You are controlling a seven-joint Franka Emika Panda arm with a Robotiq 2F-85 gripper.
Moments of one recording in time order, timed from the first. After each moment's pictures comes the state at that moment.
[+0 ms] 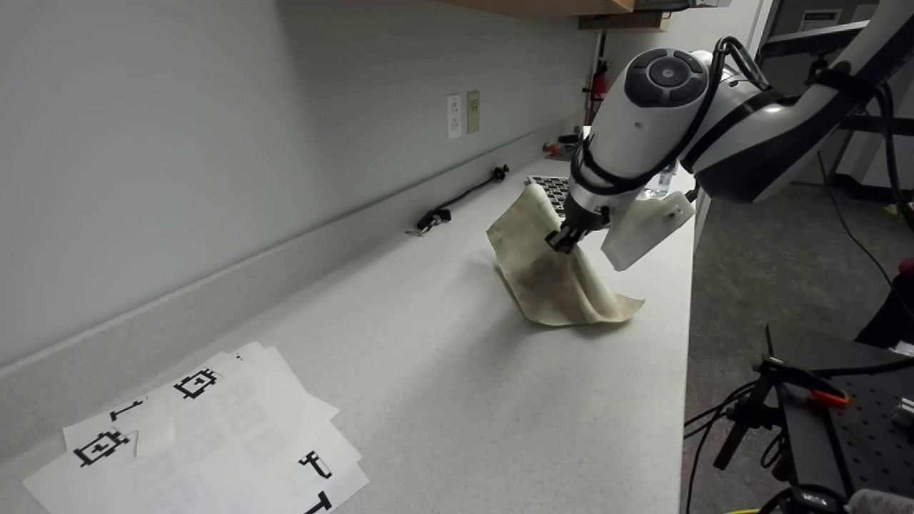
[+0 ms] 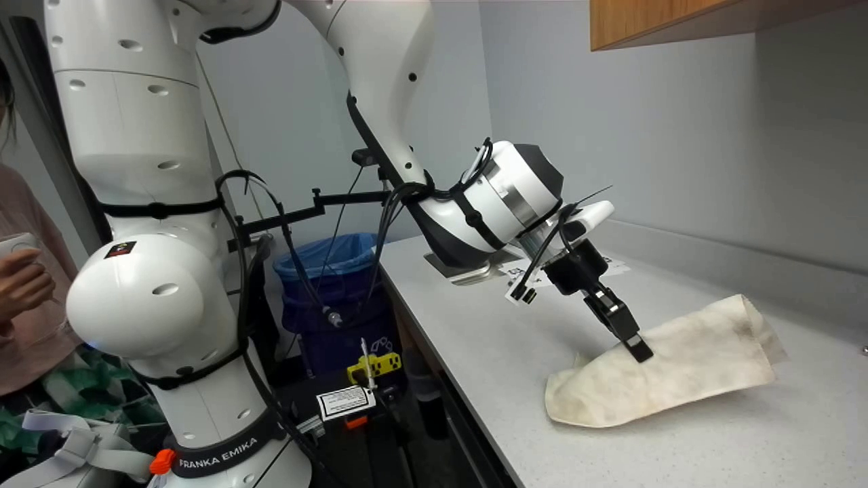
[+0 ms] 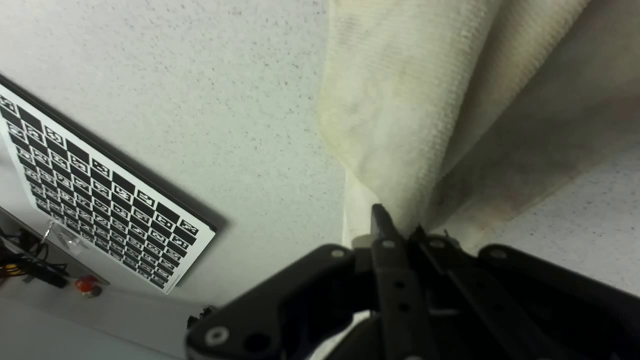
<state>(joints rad) 0.13 0.17 -0.25 -2.40 -1.31 2.67 1.45</state>
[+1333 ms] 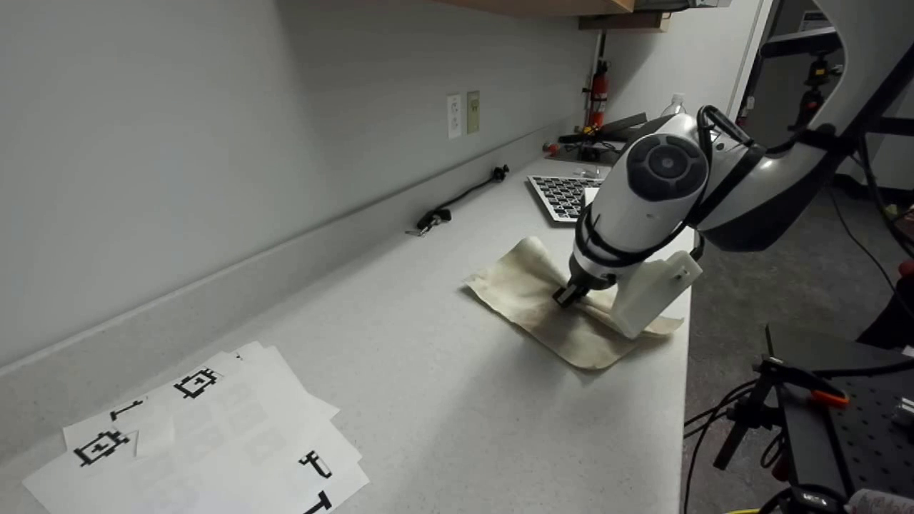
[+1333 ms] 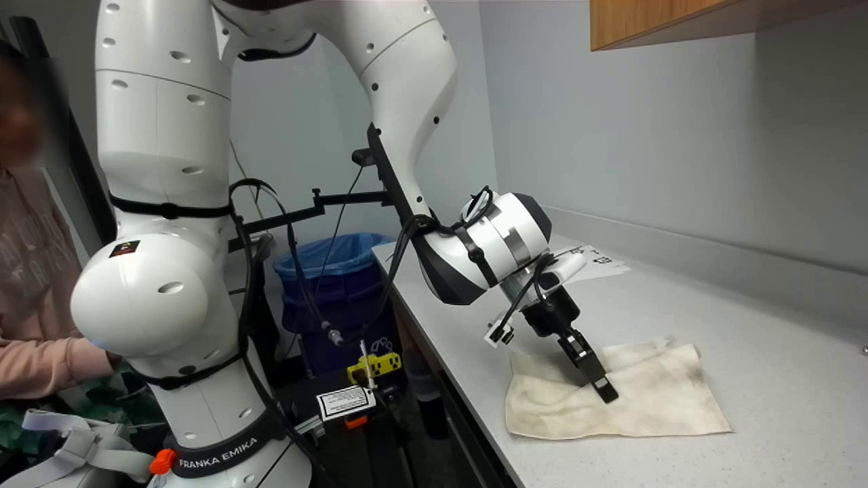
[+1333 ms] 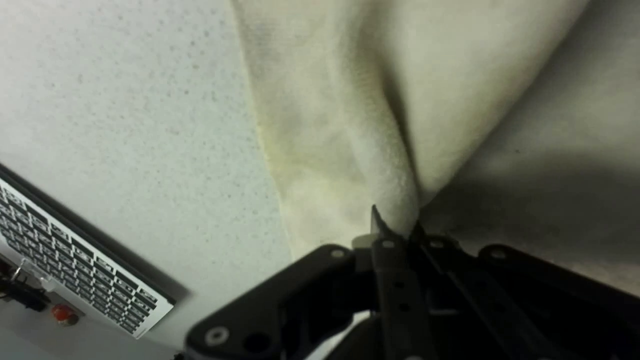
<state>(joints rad) 0.16 0.33 -0.22 -2.41 -1.46 2.68 1.68</state>
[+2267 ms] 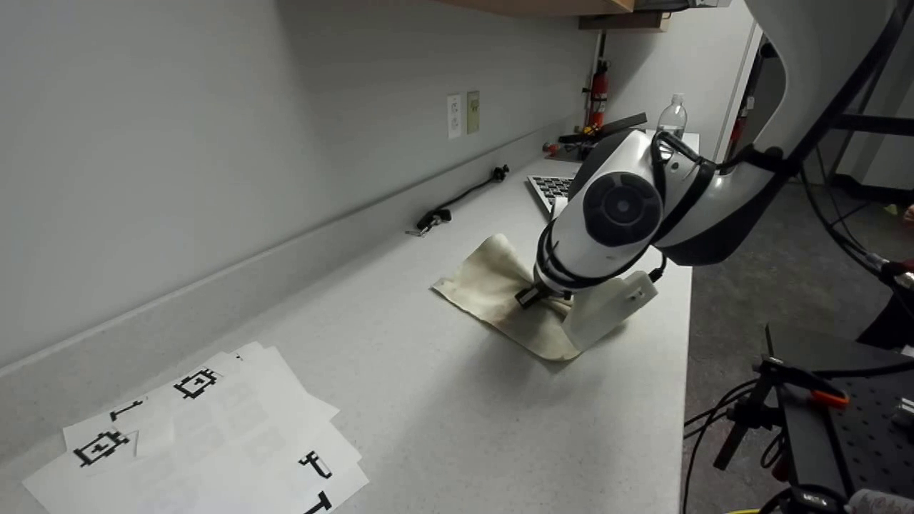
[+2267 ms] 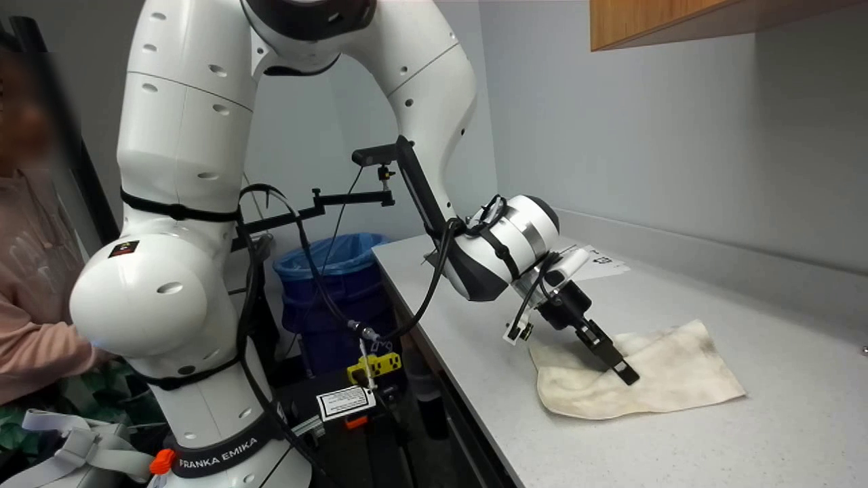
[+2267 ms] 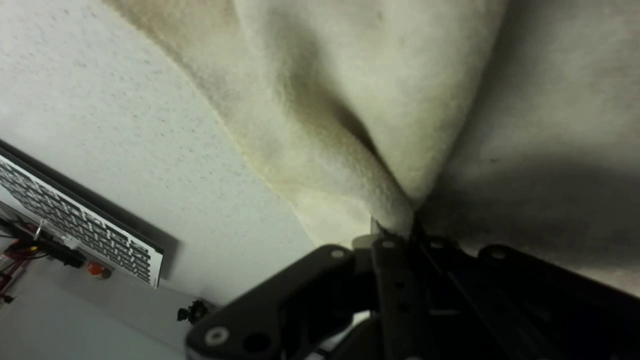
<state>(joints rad) 0.16 0.44 -0.12 -2.26 -1.57 2.55 1.90</state>
